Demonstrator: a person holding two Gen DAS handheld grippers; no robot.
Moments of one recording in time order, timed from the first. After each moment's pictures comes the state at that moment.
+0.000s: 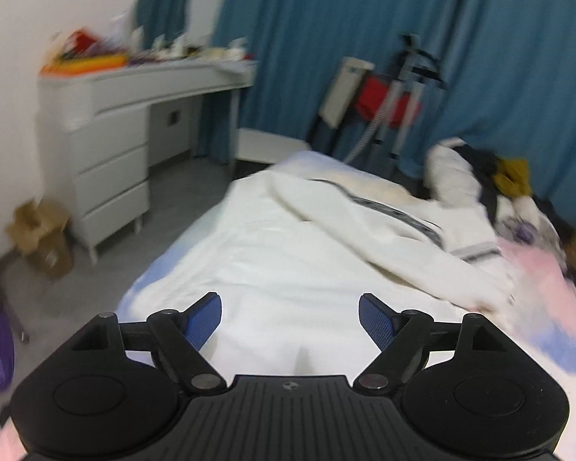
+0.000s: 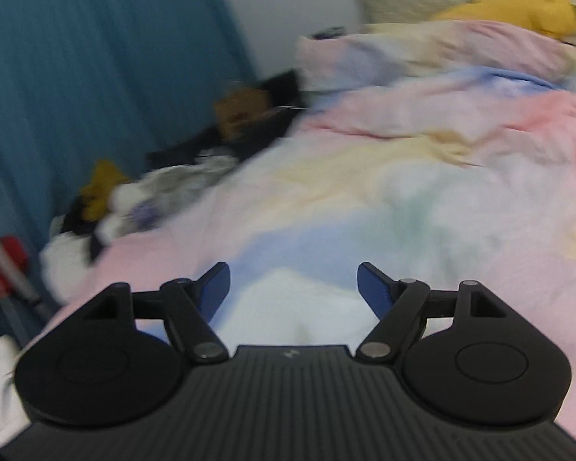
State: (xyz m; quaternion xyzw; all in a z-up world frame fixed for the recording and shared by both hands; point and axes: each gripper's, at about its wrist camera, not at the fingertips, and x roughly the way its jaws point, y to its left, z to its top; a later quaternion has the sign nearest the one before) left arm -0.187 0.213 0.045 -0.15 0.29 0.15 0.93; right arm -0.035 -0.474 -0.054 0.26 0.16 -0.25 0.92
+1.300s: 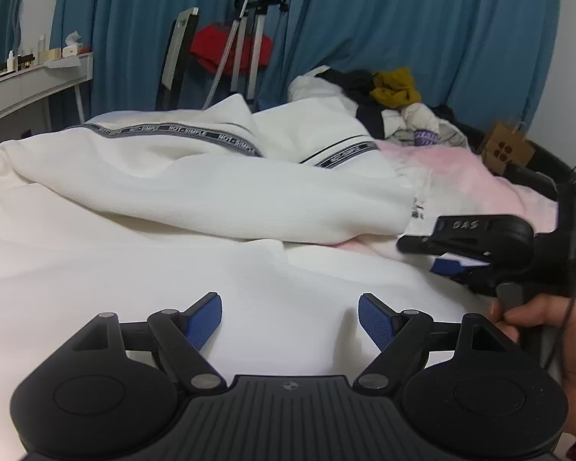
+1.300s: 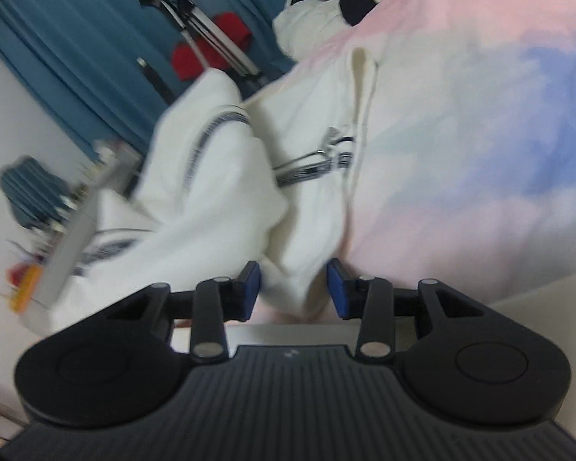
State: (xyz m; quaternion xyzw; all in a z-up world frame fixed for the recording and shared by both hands) left arm -0.014 0.054 -0.094 -0.07 0.31 -0.02 0.95; right arm 0.146 -0.239 -0.159 0.29 0.35 0.14 0.88
